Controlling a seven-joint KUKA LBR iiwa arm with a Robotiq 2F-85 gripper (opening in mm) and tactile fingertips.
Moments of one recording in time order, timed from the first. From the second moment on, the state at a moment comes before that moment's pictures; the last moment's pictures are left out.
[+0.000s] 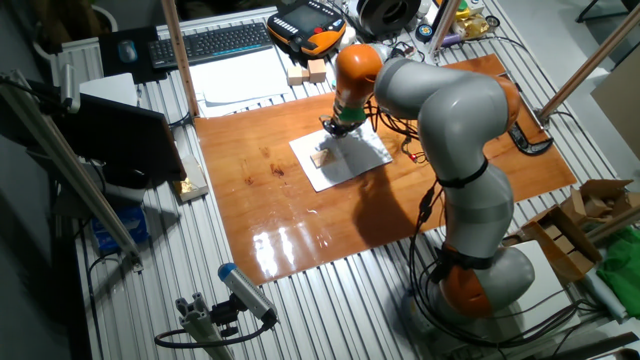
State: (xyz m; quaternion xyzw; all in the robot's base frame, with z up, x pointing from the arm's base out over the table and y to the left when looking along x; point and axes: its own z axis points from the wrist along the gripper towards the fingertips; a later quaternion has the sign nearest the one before) arm 0.641 0.085 0.043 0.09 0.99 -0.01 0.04
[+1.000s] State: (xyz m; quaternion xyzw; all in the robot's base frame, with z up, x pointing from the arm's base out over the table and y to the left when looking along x) arm 0.654 0.081 0.030 0.10 0.99 0.00 0.04
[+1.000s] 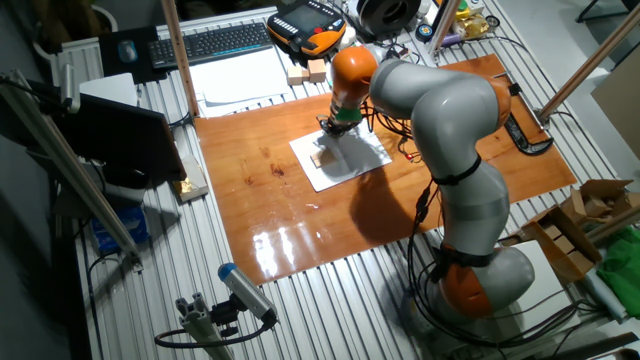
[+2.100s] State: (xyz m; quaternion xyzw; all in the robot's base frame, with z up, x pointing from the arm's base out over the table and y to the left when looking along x) arm 0.628 0.062 0.146 0.09 1.00 -0.02 0.01
